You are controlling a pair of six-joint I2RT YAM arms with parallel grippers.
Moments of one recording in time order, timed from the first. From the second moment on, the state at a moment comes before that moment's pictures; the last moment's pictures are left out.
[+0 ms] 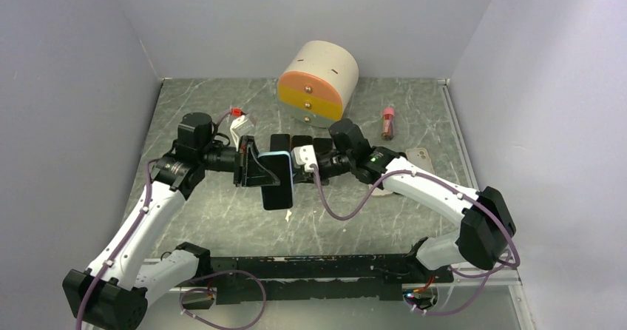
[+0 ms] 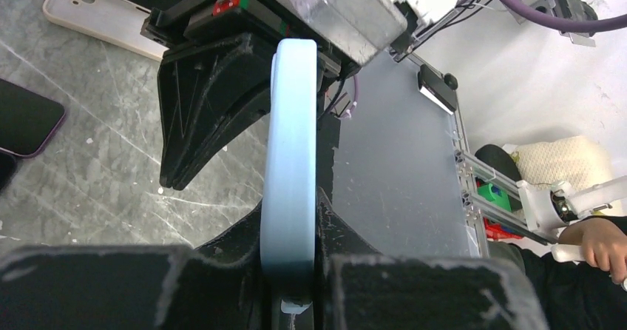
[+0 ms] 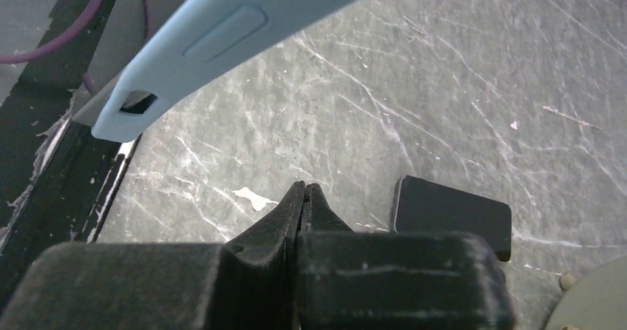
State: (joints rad) left arm -0.33 0.98 0.95 -0.41 1.22 -0.16; right arm 0.79 1.39 1.03 -0.22 -0.82 -0.72
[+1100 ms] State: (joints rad) left arm -0.33 0.95 0.90 -0.24 1.16 -0.30; right arm 0.76 1.28 0.85 0.09 -1.06 -0.35
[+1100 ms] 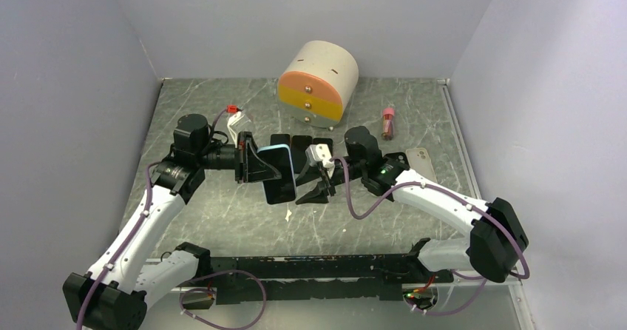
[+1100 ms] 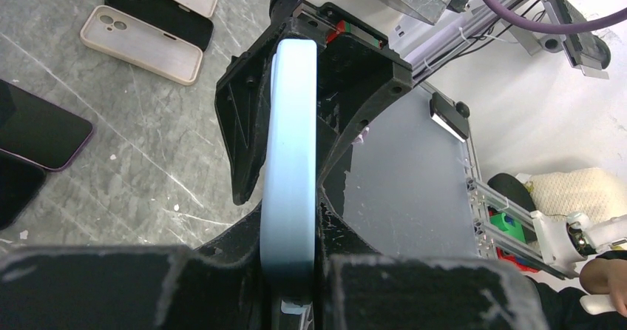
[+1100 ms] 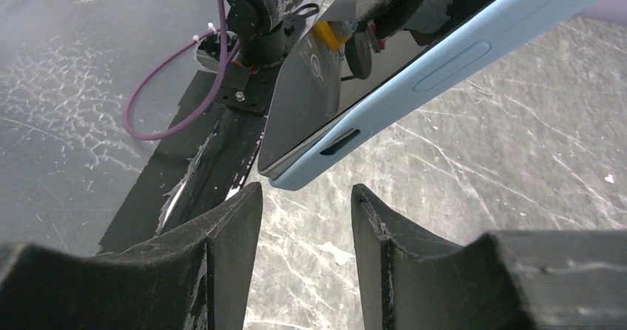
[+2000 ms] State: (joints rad) left arm -0.30 0.94 0.79 0.08 1.21 -0.51; right arm 0.76 1.29 0.81 0.21 -1.06 -0.20
